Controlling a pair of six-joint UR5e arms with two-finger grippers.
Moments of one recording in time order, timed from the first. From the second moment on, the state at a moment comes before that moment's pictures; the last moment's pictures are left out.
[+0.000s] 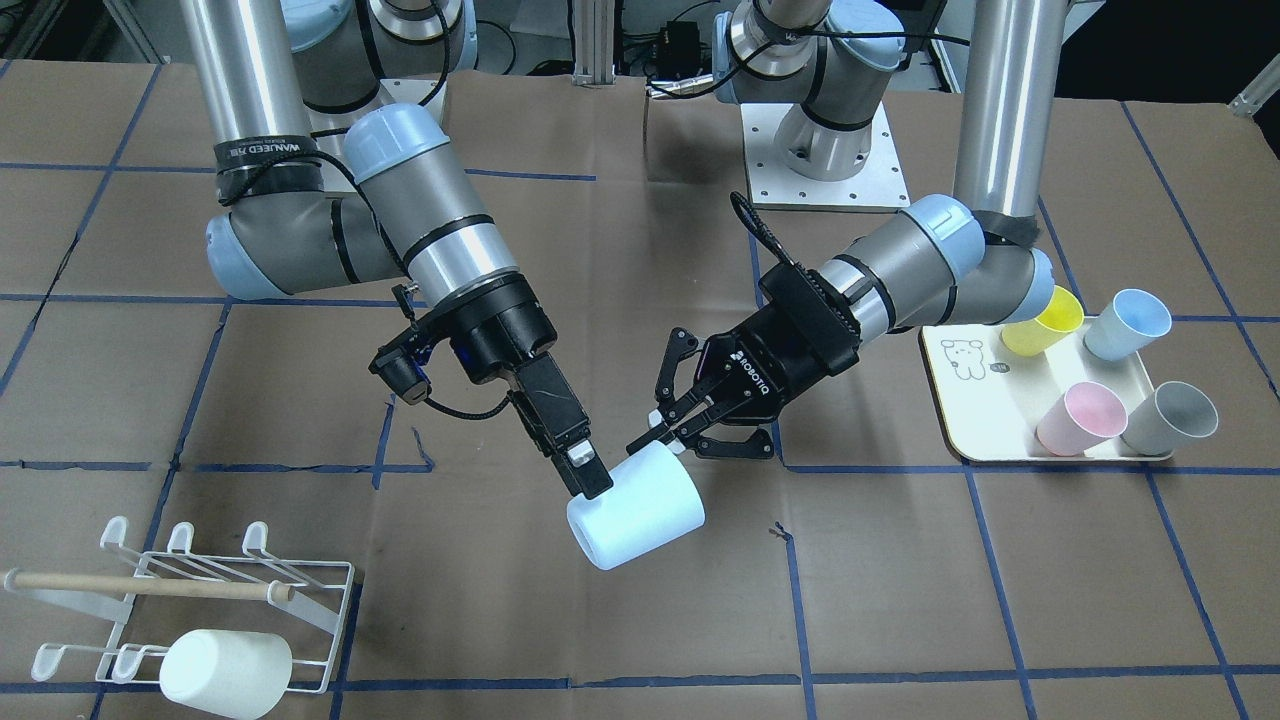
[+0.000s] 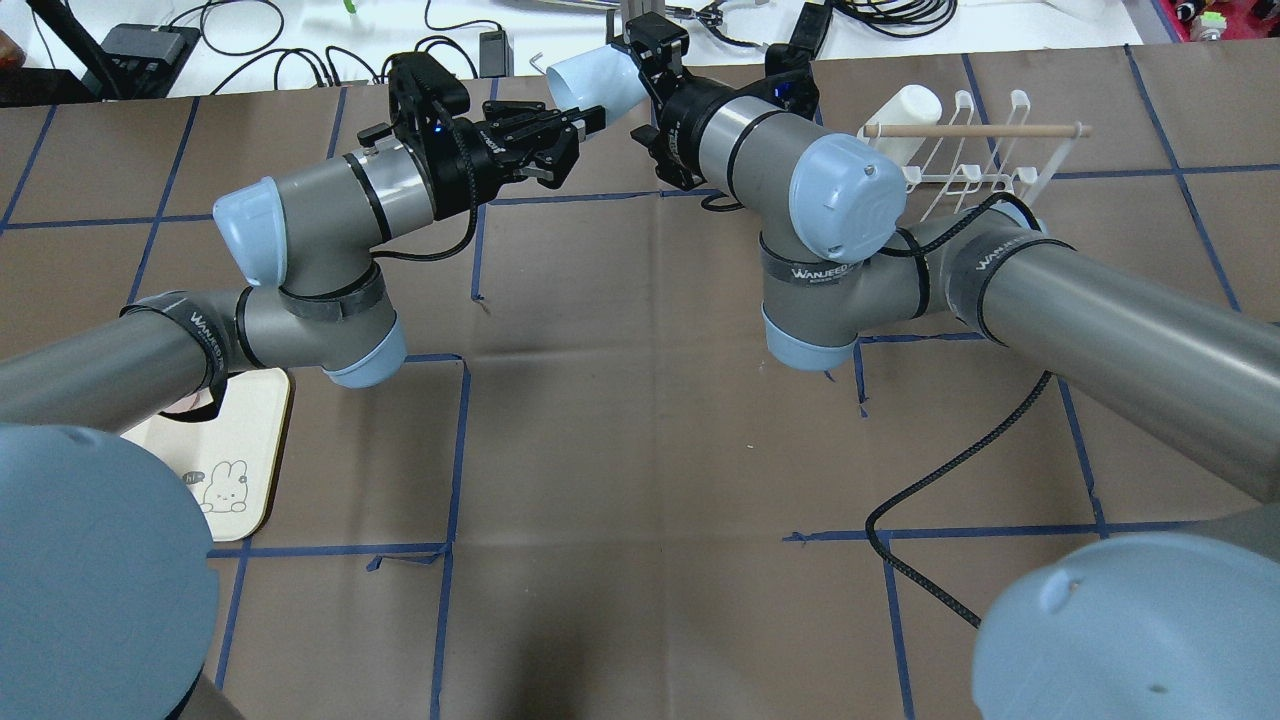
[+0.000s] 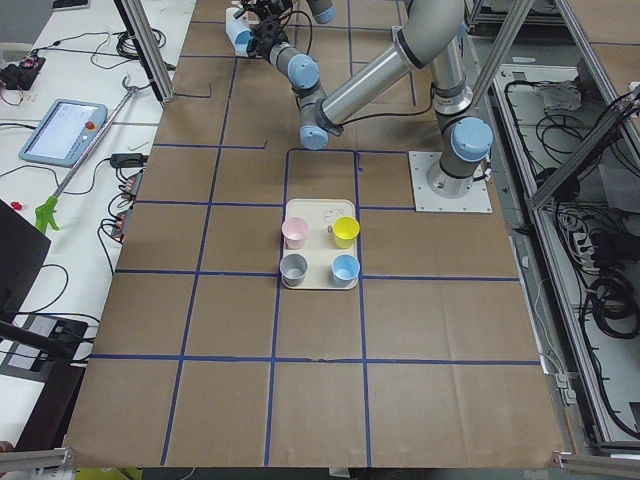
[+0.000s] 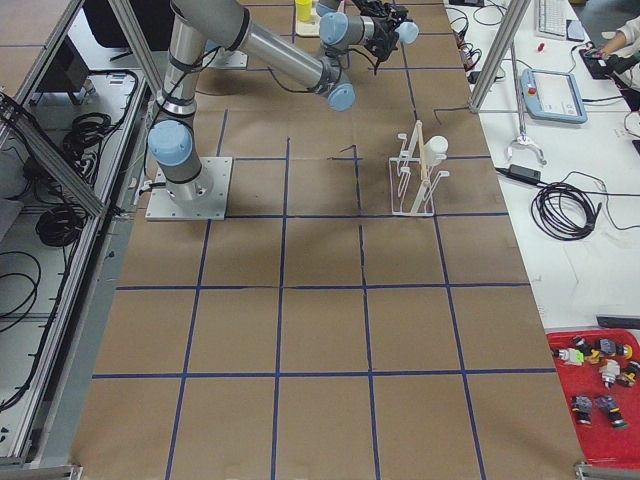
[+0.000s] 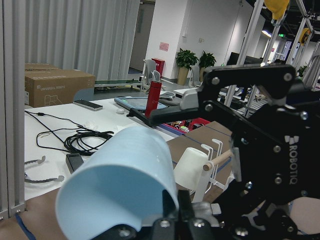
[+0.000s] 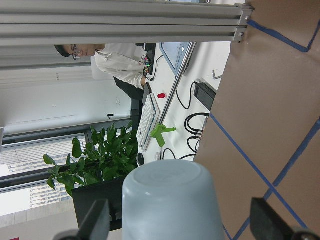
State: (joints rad) left arm -1.52 -2.05 -1.92 0.43 0.56 0.13; right arm 1.80 -1.10 1.79 -3.44 -1.24 1.52
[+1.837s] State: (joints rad) left arm -1.52 -2.05 -1.91 0.43 0.56 0.13; right arm 1.83 -1.04 1.71 -3.43 -1.24 1.52
